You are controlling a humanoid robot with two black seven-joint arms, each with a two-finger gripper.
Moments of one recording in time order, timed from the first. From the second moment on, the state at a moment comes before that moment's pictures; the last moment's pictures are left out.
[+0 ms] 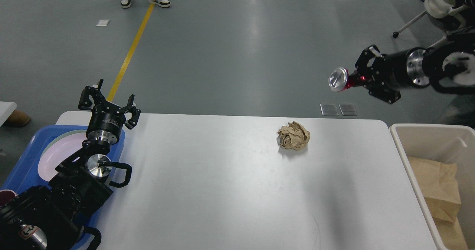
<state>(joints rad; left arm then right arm) -0.85 0.02 -0.73 0.07 -0.25 -0.63 -0.45 2.04 -0.58 -1.14 1.27 0.54 0.26 -0.11</state>
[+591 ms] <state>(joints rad) -0.85 0.02 -0.73 0.07 -0.25 -0.63 -0.45 1.54 -0.70 -1.24 0.90 0.51 0.13 -0.10</state>
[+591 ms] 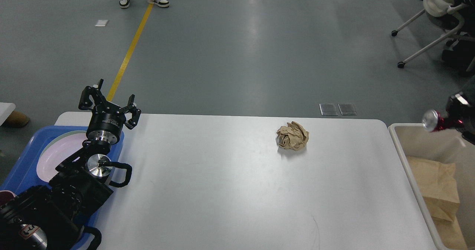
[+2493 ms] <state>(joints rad) -0.85 0.02 -0.73 0.07 -0.25 -0.63 -0.45 2.12 -0.12 -1.29 1.13 0.31 0.71 -0.10</state>
